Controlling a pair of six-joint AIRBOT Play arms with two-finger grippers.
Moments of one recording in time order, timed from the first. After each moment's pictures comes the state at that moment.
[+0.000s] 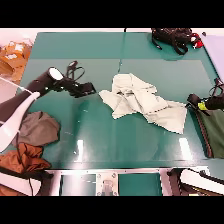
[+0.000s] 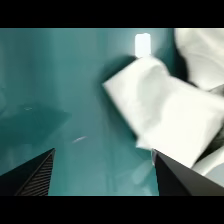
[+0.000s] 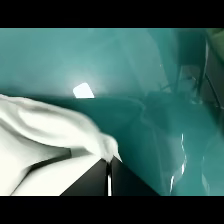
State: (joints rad) left arm -0.24 -1.67 1.28 0.84 -0.84 -1.35; right arm -0.48 -1.28 0.94 -1.22 0.99 1.52
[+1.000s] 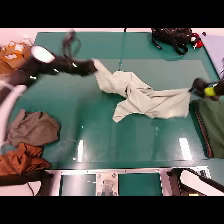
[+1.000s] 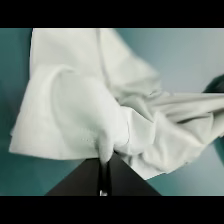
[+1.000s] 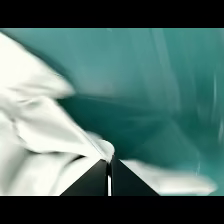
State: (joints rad) left arm -0.21 -1.39 1.46 0.75 -0.91 -1.28; right arm -0.42 -1.12 1.18 -1.14 1.15 1.51
